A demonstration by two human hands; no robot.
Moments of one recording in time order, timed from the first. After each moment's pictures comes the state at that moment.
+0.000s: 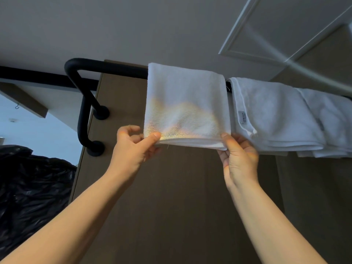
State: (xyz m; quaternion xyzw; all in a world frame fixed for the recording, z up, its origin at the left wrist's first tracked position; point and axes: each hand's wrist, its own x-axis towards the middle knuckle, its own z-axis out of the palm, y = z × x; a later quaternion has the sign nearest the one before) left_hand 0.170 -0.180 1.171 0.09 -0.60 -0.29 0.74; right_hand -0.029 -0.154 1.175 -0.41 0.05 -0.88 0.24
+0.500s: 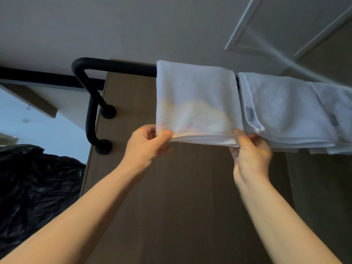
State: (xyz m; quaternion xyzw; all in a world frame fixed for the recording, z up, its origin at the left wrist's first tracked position) left_hand 0.162 -0.183 1.177 0.12 -0.66 -0.25 0.70; right_hand -0.032 -0.160 1.179 -0.36 0.05 -0.91 0.20
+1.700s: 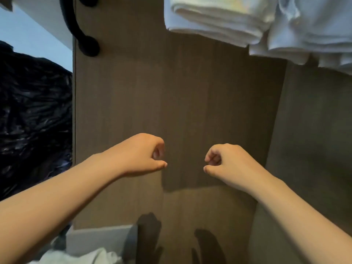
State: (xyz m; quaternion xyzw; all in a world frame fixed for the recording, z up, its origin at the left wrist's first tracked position) left_hand 0.187 -0.180 1.004 0.42 -0.88 0.03 0.23; right_hand -0.039 -0.116 0.995 -0.69 0.68 -0.24 -0.08
